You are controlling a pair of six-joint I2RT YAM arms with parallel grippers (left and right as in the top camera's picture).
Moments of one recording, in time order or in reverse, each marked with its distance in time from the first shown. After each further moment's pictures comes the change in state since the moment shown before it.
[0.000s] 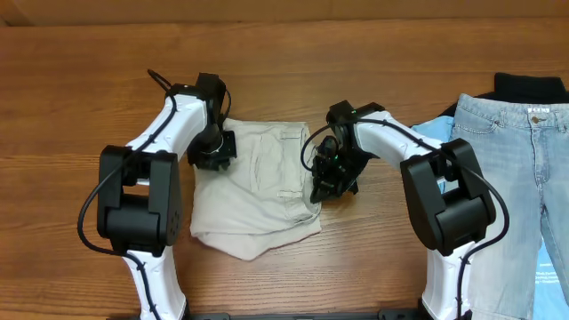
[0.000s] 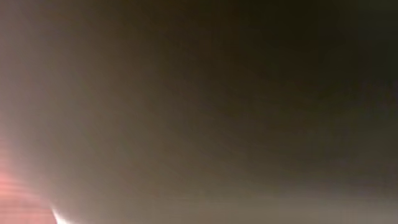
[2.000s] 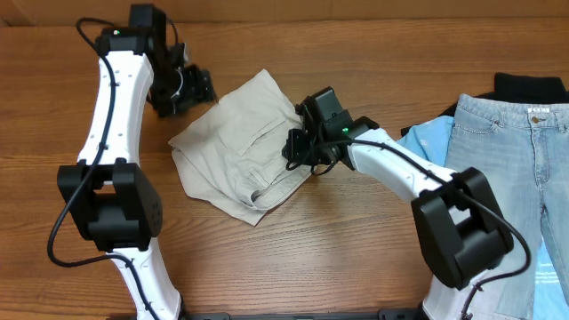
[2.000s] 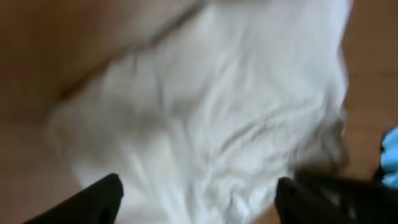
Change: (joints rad) left arm 0.177 0.016 0.526 -0.318 0.225 0.080; right arm 0.122 -0.184 -0.111 0.638 0.240 0.194
